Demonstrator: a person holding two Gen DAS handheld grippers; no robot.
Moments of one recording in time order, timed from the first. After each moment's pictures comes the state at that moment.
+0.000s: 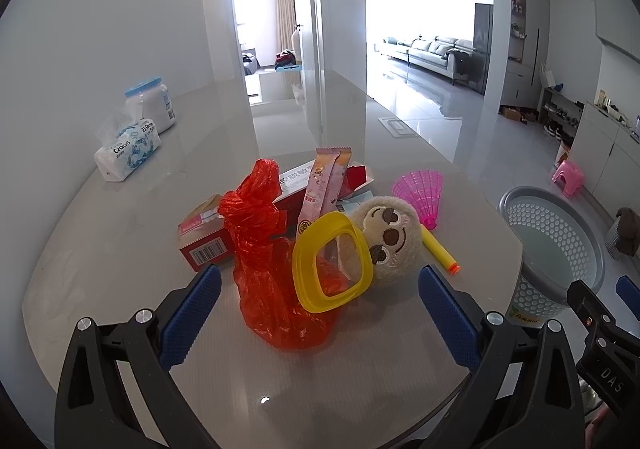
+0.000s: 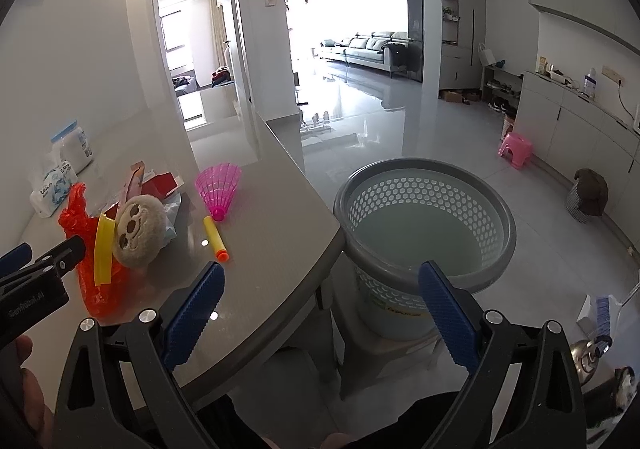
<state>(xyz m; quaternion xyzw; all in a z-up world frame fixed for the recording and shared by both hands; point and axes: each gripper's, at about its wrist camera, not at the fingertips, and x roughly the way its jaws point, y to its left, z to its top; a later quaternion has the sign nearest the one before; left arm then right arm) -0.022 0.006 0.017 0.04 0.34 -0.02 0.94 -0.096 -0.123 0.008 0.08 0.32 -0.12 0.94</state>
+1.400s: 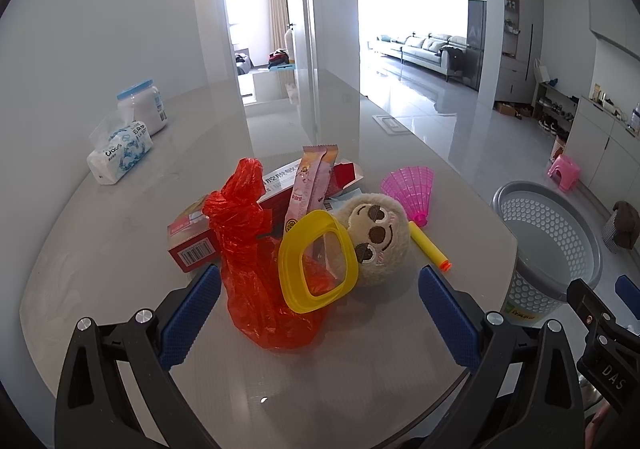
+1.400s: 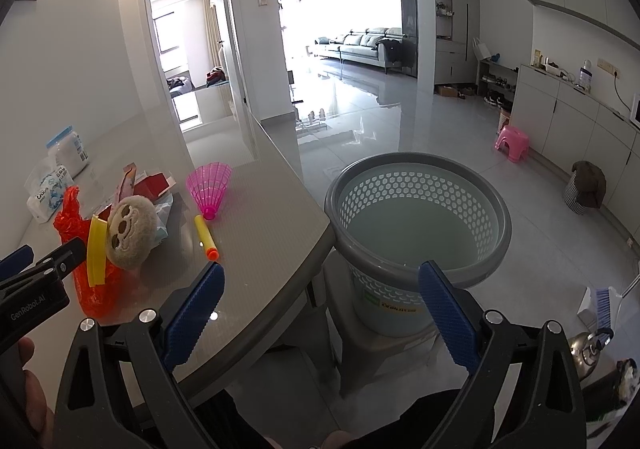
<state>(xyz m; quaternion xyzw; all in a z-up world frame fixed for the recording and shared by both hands) -0.025 -0.005 0.016 0.05 0.34 -0.03 0.94 -0.102 -0.133 0.007 0.09 0.32 -0.13 0.93</state>
